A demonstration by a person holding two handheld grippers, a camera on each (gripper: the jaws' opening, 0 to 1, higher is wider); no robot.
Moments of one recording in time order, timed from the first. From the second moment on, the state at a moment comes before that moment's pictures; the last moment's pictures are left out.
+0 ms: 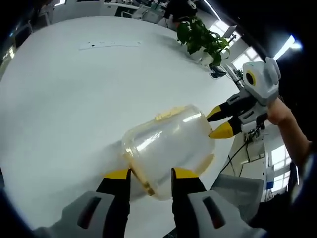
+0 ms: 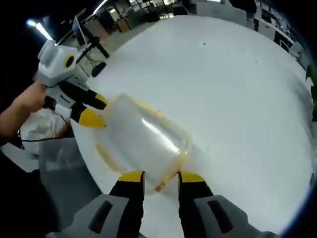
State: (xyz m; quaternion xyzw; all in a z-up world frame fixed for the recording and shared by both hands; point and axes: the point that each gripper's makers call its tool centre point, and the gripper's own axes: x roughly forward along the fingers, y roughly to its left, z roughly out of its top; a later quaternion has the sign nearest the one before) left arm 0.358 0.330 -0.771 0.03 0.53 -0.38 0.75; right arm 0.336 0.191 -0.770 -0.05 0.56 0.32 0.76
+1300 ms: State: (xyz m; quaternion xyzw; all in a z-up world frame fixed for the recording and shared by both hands) left arm 0.351 0.267 -0.741 0.31 0.34 -0.57 0.68; right arm 0.352 0.248 -0.740 -0.18 0.42 0.50 0.74
